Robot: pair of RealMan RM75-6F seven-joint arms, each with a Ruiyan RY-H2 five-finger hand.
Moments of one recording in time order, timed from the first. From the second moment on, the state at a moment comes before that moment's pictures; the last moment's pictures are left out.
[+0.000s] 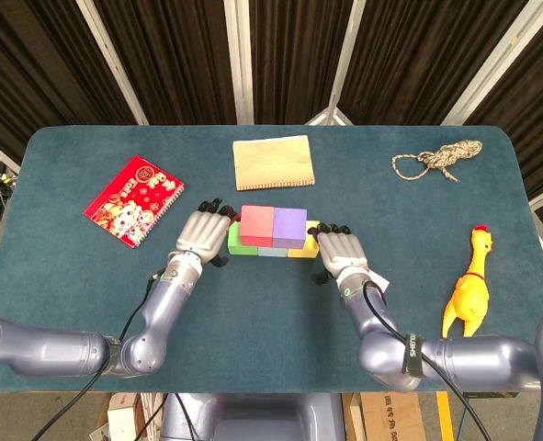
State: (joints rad) left arm -1.18 -1.51 -0.24 -1.70 0.31 1.10 0.79; right arm 1.23 -1.30 0.24 -1.90 0.09 1.05 -0.69
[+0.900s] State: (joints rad) left arm -1.17 -1.49 -0.24 -1.71 0.31 1.10 0.79; right arm 1.23 -1.30 0.23 -1.87 0.11 1.06 -0.72
